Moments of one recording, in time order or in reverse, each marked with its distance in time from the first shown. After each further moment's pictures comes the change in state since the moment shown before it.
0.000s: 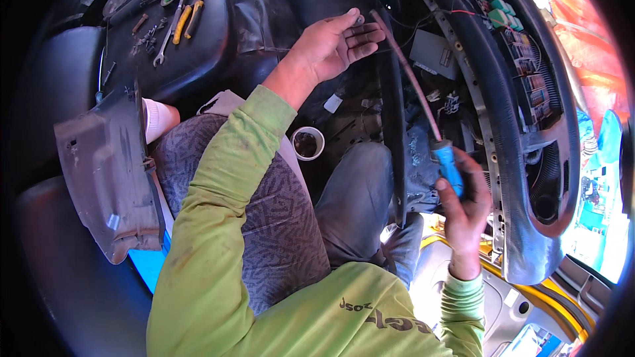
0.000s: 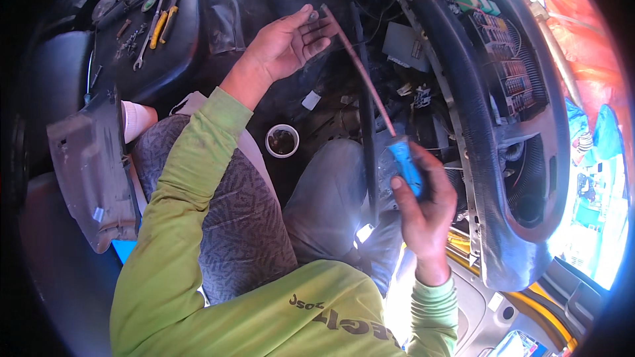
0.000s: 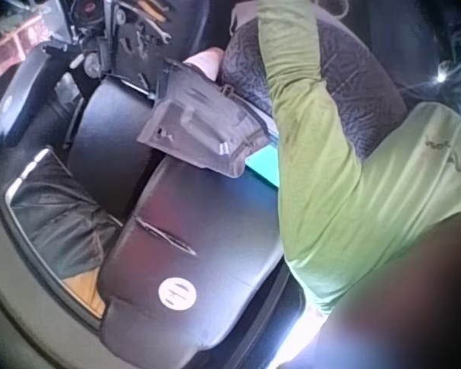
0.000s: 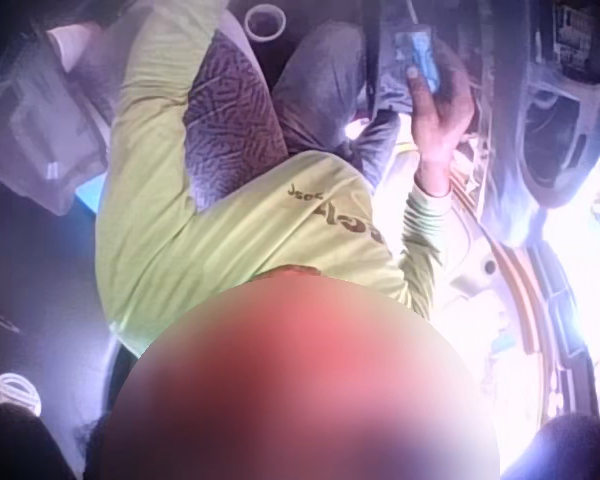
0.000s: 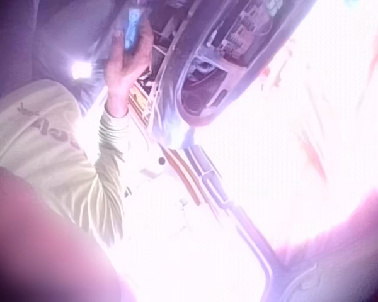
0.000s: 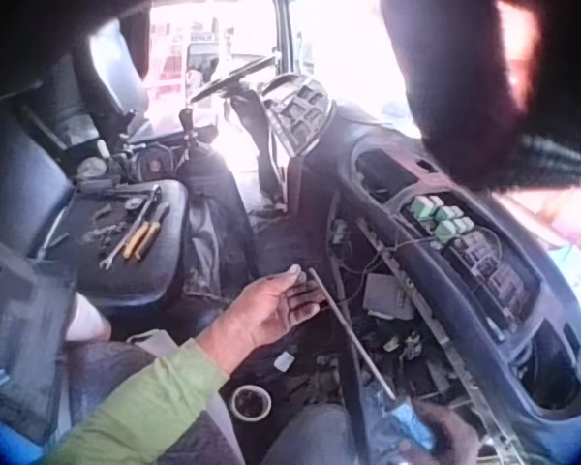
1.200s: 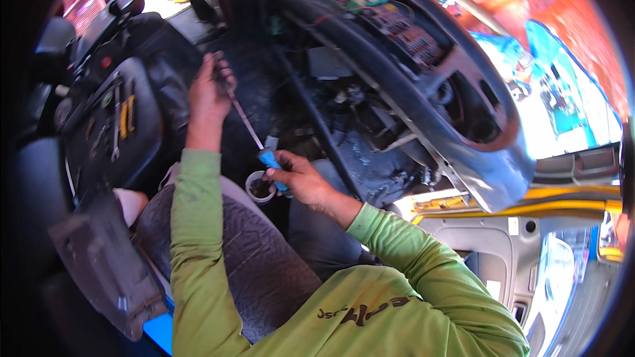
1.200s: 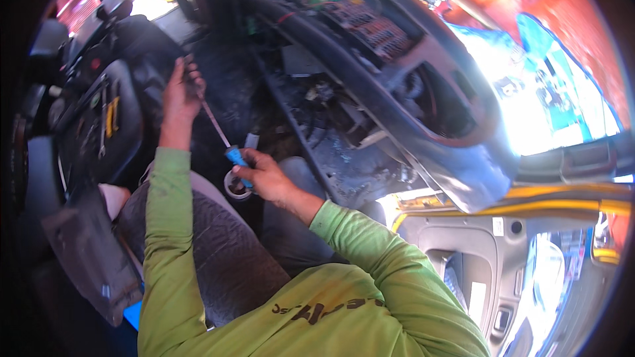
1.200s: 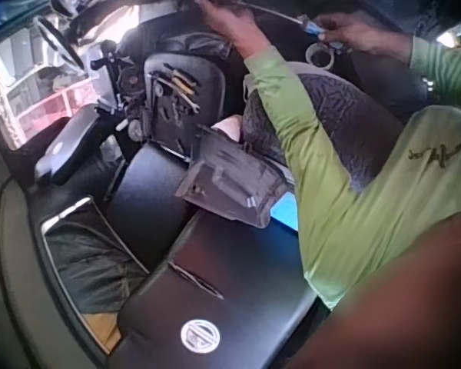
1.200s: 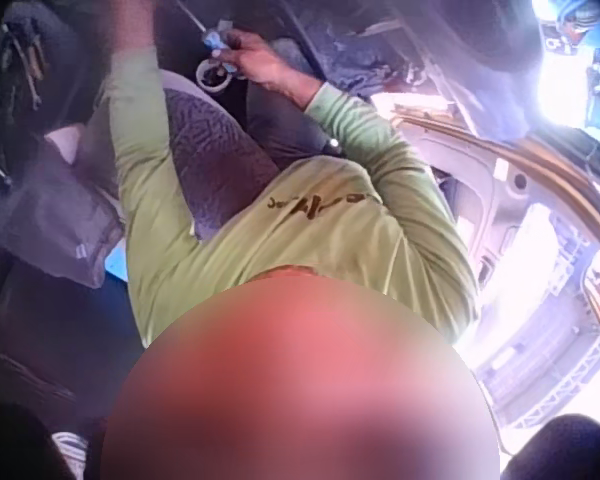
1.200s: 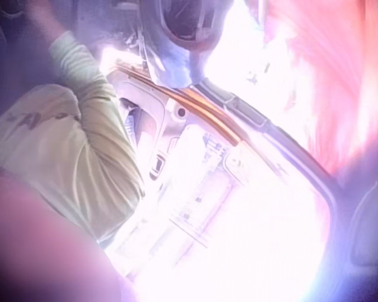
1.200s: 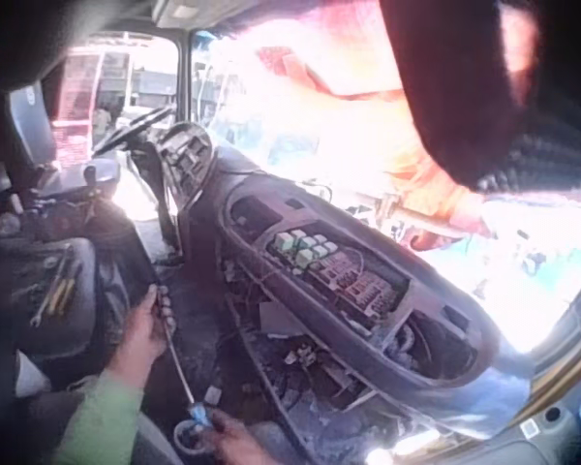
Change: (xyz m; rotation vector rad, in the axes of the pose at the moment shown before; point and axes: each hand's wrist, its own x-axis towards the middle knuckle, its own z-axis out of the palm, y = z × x) left_hand 0.018 0.039 -0.029 -0.004 0.098 0.269; right_hand 0.041 0.078 0.159 0.643 -0.357 0.282
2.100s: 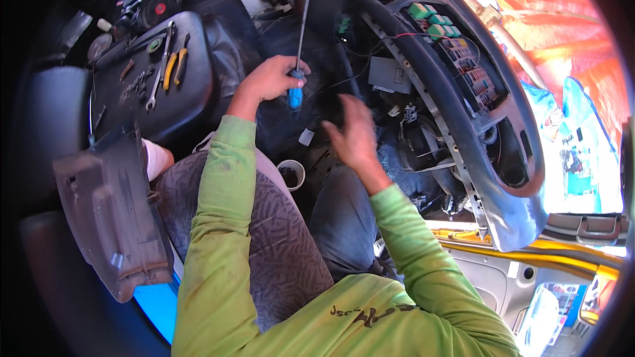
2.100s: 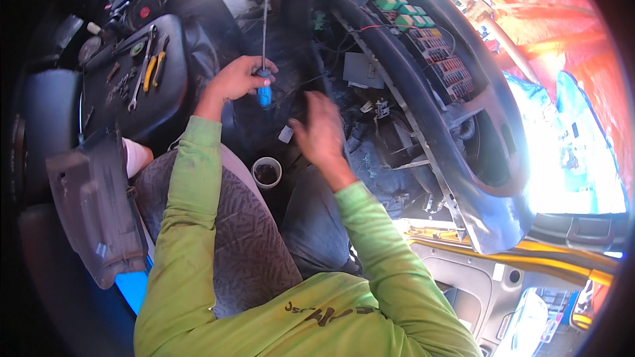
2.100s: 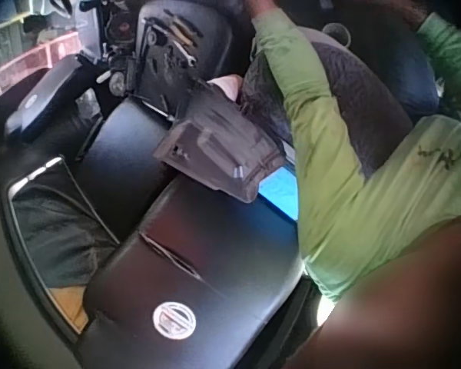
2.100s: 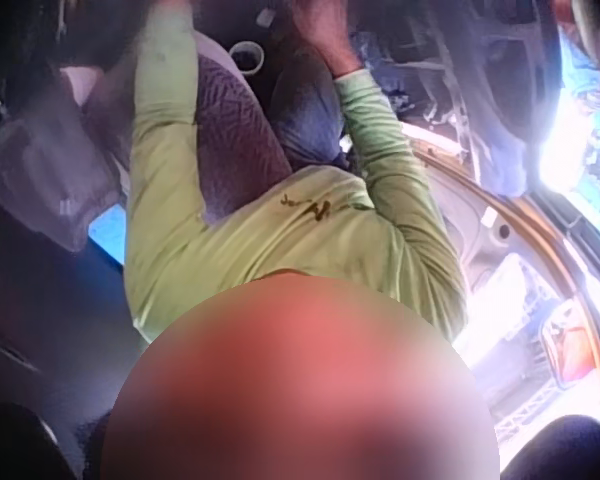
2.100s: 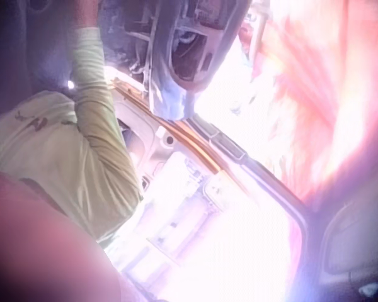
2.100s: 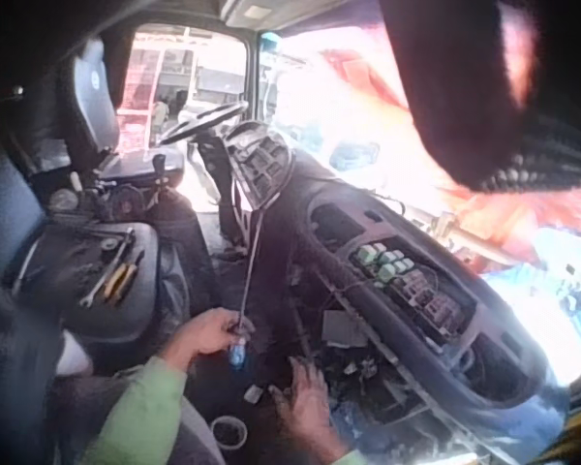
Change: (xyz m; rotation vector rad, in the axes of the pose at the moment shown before) left_hand -0.014 0.032 -0.007 1.339 -0.353 -0.206; right_hand 0.062 -0.041 -0.027 -1.250 0.422 -0.609
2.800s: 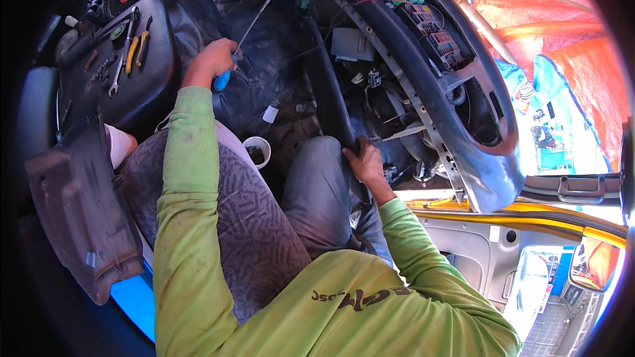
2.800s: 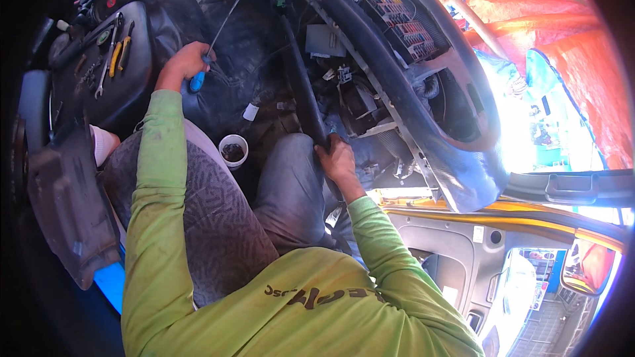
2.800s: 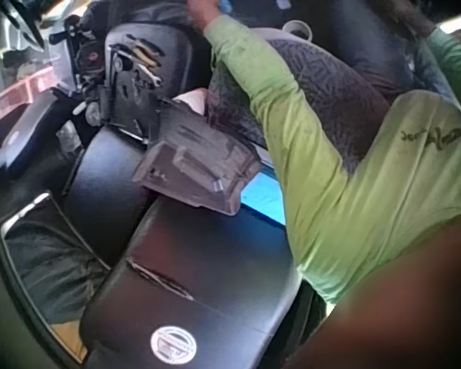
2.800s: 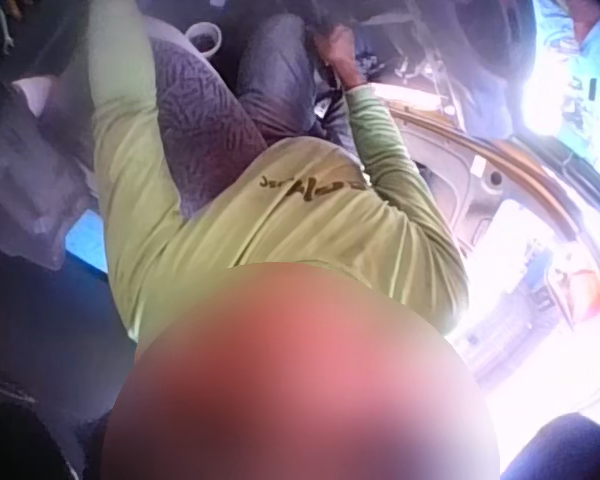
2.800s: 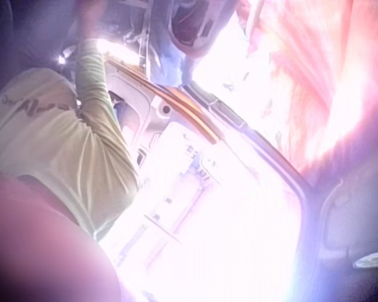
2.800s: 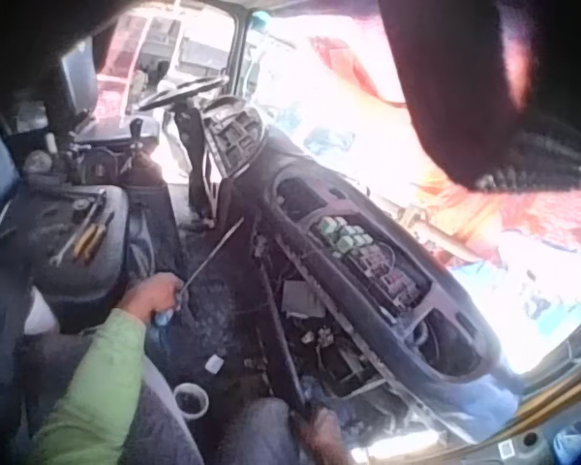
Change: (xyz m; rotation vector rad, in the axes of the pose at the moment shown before) left_hand 0.006 -0.042 -0.023 0.596 0.104 -0.187; right_hand -0.143 0.101 -0.053 -0.242 -0.269 0.539
